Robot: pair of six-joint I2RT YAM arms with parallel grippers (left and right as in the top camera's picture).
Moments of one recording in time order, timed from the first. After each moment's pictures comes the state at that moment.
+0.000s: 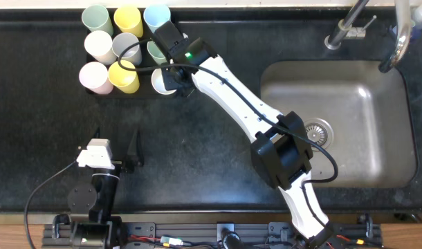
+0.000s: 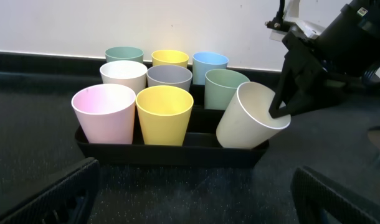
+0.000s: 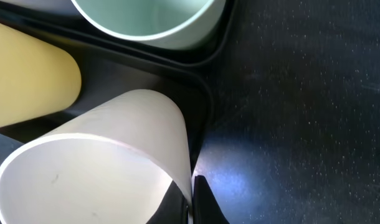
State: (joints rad) left arm -0.02 0.02 0.01 -0.07 0.08 -0.10; right arm 0.70 2.26 2.08 -0.99 -0.02 0.46
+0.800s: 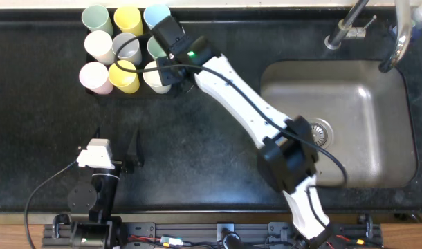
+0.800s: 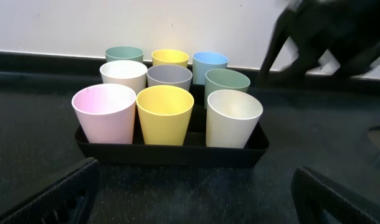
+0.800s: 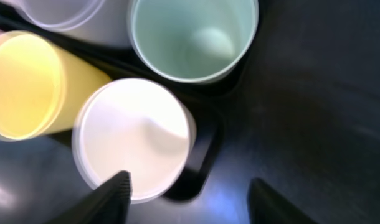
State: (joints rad) left arm -0.02 0.02 0.01 -0.07 0.08 -0.10; right arm 0.69 2.17 2.08 -0.95 -0.02 0.37
